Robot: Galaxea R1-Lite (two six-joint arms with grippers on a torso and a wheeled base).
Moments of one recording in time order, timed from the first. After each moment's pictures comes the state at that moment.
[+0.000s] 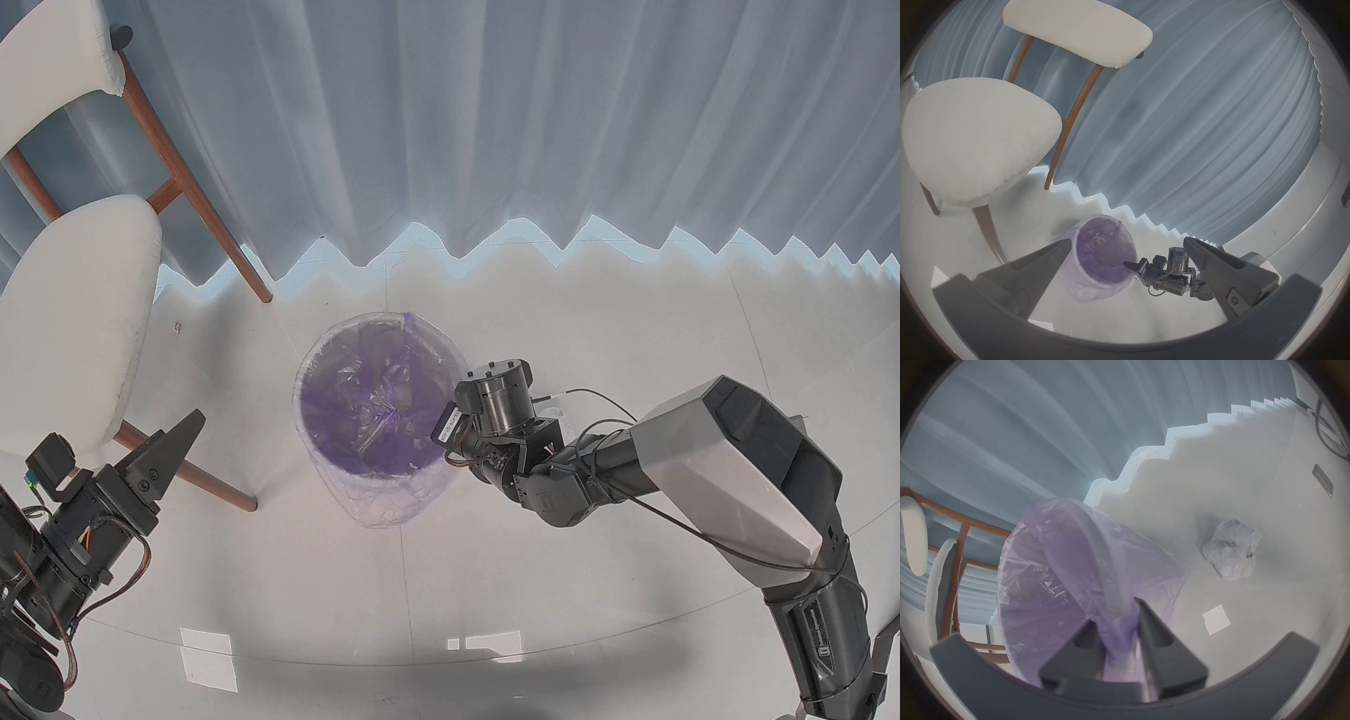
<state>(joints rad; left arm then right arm) -0.21 1.39 -0.02 -1.50 -0.16 -0.54 0.54 2.52 -1.69 -0.38 -0.31 0.79</state>
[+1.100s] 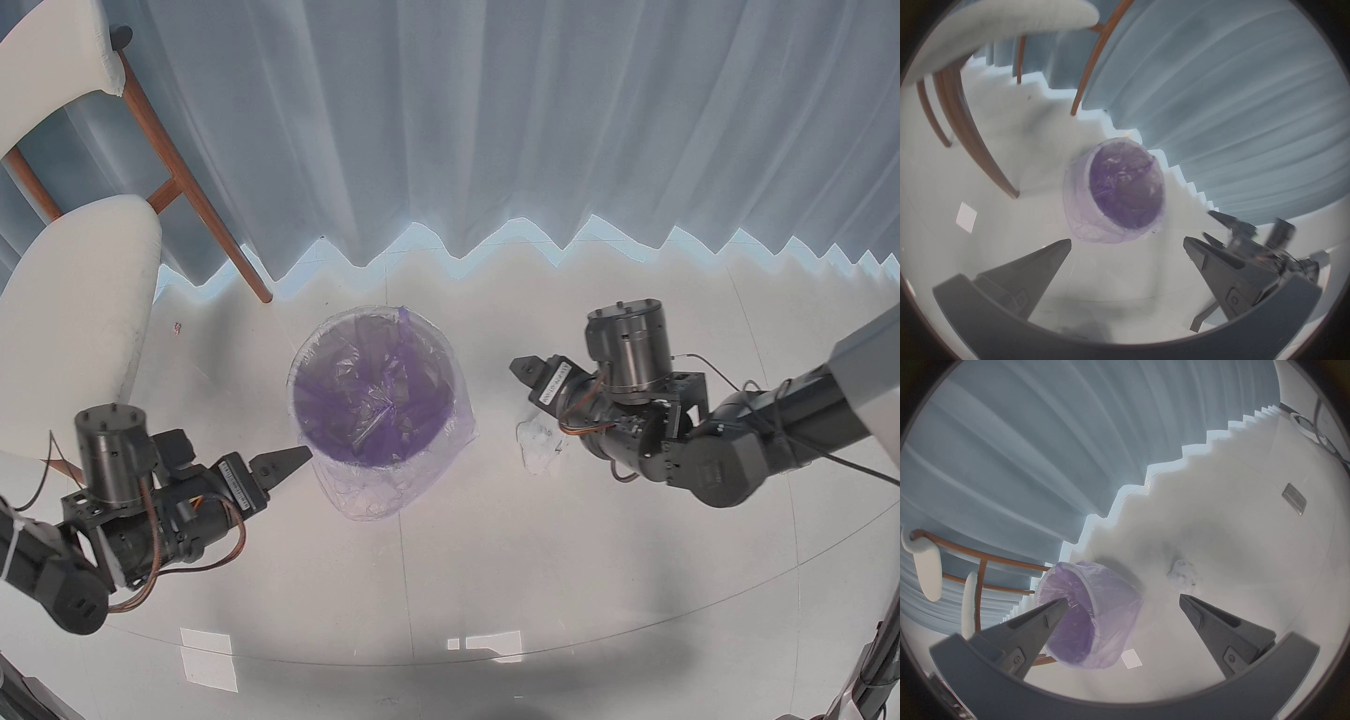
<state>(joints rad) -0.32 1.62 -0.38 -0.90 -0.11 -0.71 0.49 2.03 -1.19 -0.42 -0.34 0.82</state>
